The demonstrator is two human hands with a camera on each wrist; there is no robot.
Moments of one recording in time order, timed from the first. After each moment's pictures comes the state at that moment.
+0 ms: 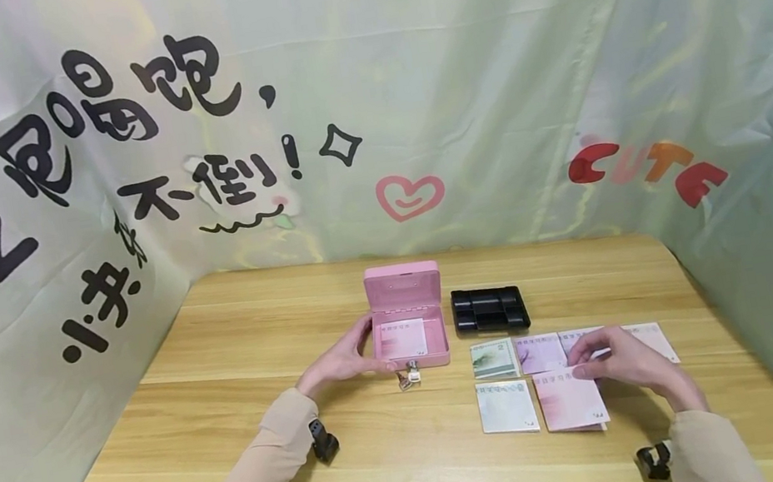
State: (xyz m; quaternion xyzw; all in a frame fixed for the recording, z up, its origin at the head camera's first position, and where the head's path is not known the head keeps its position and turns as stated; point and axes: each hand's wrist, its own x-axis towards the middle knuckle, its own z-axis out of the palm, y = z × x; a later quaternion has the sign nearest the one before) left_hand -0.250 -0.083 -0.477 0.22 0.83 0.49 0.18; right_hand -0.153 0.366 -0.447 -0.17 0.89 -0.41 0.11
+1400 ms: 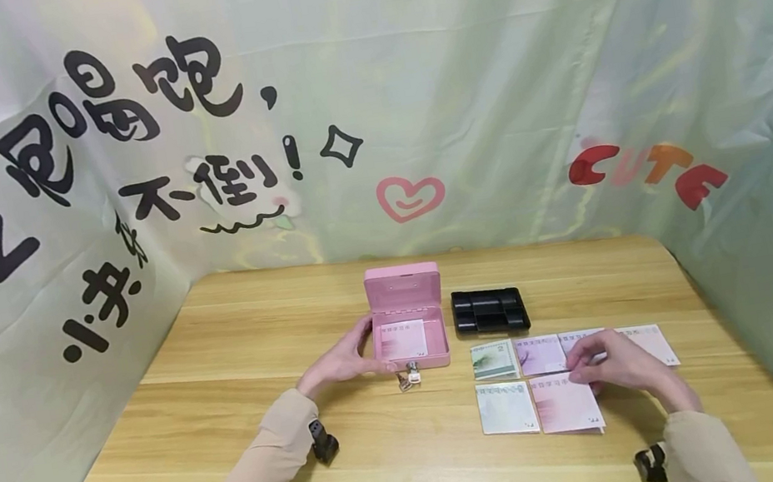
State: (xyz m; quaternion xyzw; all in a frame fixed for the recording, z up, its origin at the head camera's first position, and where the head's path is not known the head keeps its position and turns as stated) left_hand -0.249 -0.083 -0.477 0.21 0.83 0.49 0.18; right_hand -0.155 0.362 -0.451 -0.18 0.90 -0.39 0.12
